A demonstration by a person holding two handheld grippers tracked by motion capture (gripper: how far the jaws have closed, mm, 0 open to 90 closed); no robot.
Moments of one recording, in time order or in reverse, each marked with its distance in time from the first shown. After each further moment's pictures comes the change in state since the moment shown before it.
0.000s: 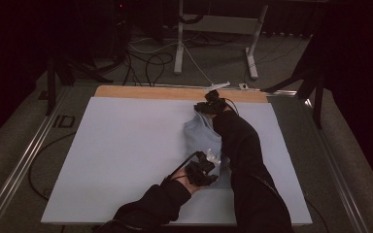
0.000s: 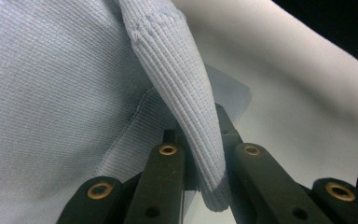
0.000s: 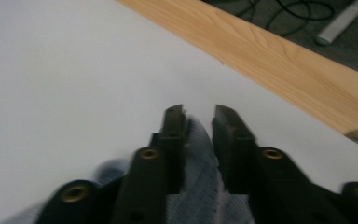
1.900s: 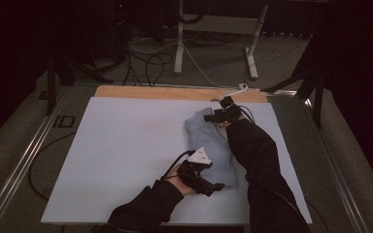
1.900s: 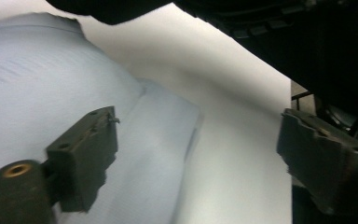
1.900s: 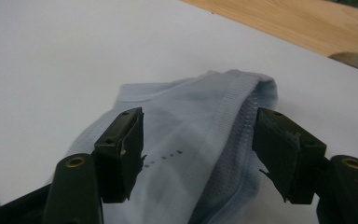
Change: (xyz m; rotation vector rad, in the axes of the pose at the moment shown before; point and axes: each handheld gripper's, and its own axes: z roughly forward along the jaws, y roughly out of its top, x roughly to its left) left arm 0.009 -0.019 -0.031 -0.310 -0.174 0.059; right arm -0.005 -0.031 -0.046 0.059 0.032 0.127
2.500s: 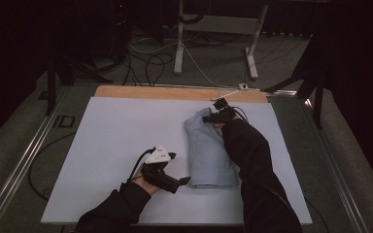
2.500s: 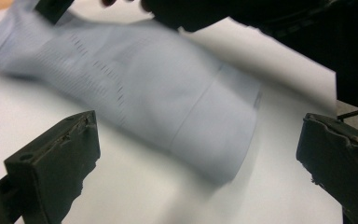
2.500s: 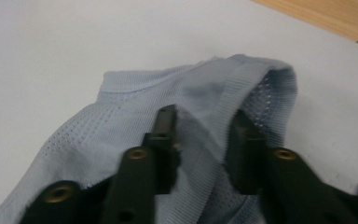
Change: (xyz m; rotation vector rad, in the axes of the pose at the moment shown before) left arm 0.032 -0.051 -0.077 -0.094 0.167 -0.035; right arm -0.001 -0.001 0.025 0.057 0.005 -0.023
